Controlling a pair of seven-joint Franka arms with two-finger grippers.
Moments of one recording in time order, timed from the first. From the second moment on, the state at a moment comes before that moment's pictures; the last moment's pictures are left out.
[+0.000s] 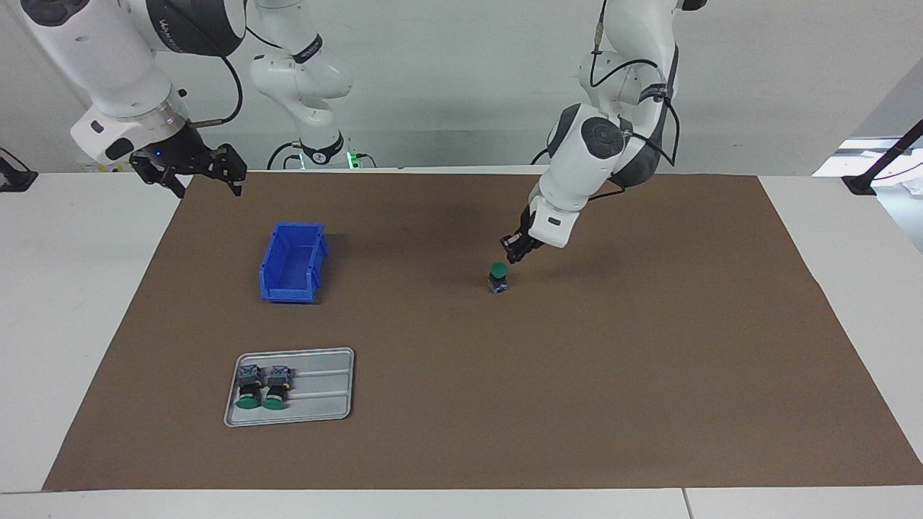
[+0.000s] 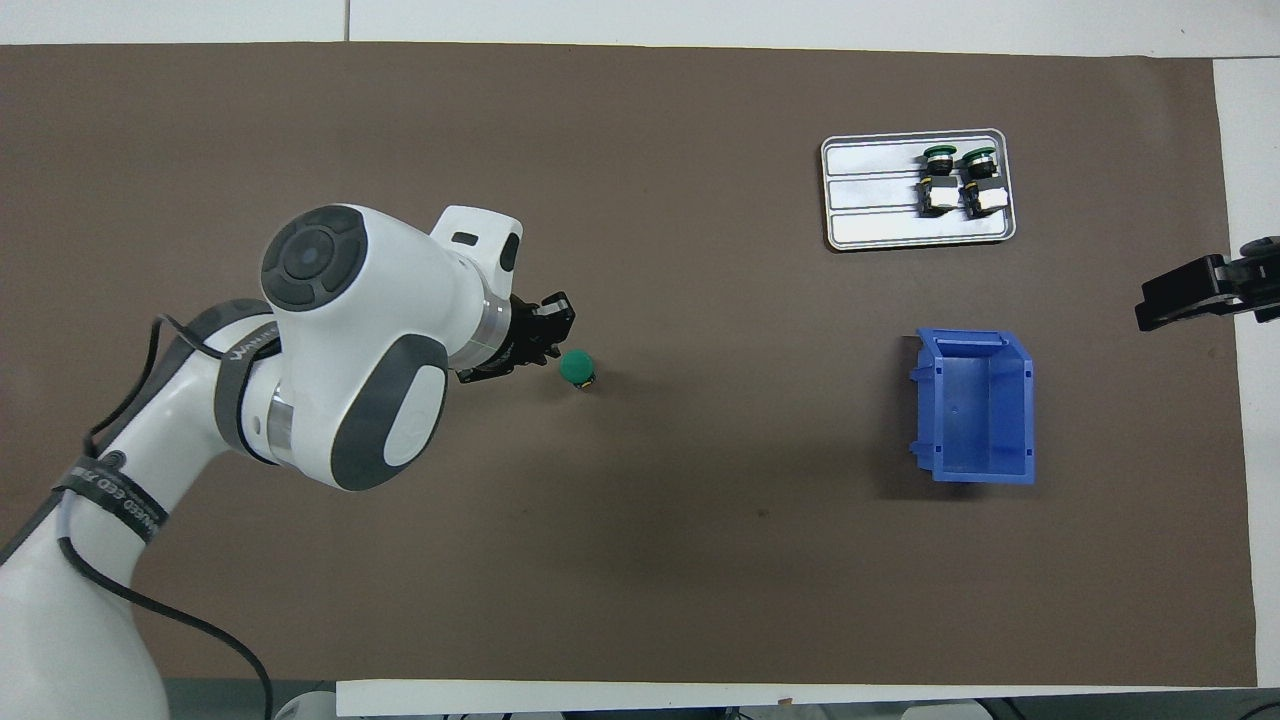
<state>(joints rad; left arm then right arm) -0.57 0.11 0.00 -1.94 -0.32 2.09 -0.83 -0.06 -0.02 0.00 -1.61 -0.03 1.45 -0.09</state>
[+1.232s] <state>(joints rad) -0.07 -0.05 0.02 -1.78 -0.02 1.60 -0.41 -0.06 -0.02 0.00 -1.61 -0.03 1.45 -0.09</state>
